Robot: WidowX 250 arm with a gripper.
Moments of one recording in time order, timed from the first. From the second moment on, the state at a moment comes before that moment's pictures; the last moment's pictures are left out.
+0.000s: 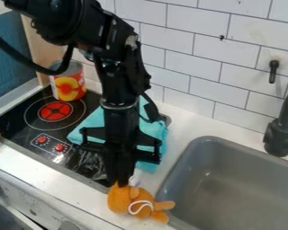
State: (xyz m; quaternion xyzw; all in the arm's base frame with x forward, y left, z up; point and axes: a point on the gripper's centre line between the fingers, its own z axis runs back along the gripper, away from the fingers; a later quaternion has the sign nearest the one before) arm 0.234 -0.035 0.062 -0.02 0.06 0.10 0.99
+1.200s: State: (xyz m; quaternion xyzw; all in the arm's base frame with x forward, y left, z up) arm 0.254 0.020 0.120 -0.02 0.03 0.16 0.99
